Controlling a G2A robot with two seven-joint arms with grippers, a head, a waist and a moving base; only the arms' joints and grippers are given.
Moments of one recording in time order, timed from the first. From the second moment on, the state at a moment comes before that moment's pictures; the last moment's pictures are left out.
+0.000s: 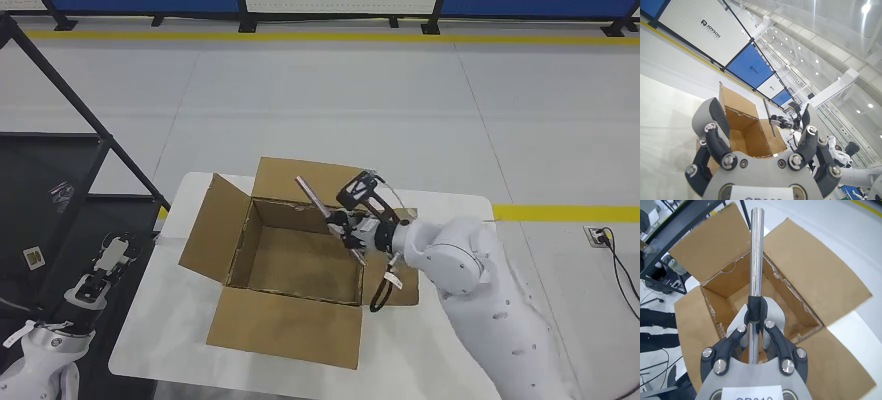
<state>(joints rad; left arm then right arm) 1.44 -1.19 -2.00 -1.84 -0.07 -0.49 -0.56 -0.78 -1.33 1.22 -1.74 -0.83 -0.30 1.01</state>
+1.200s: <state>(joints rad) 1.44 -1.19 -2.00 -1.84 -0.07 -0.49 -0.56 -1.29 -1.28 1.63 -2.08 -0.93 0.02 0.87</state>
